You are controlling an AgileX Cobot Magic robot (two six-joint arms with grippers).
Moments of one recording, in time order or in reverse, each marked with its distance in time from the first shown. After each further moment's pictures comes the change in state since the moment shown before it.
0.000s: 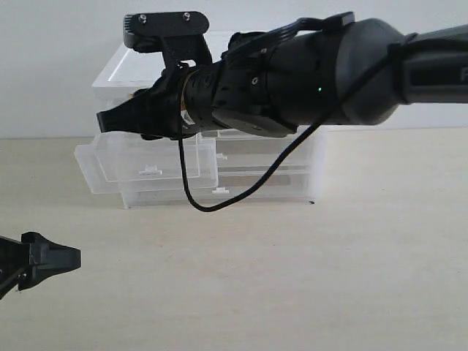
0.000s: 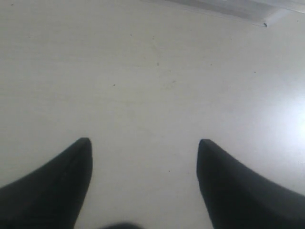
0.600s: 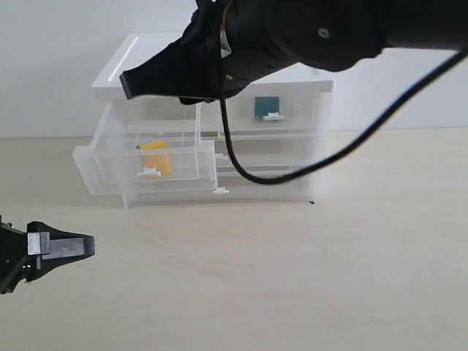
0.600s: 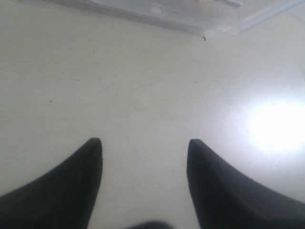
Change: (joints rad) left arm 0.000 0.000 0.012 -0.092 0.174 0.067; right arm 0.028 -0.256 0.055 0.316 0.265 -0.434
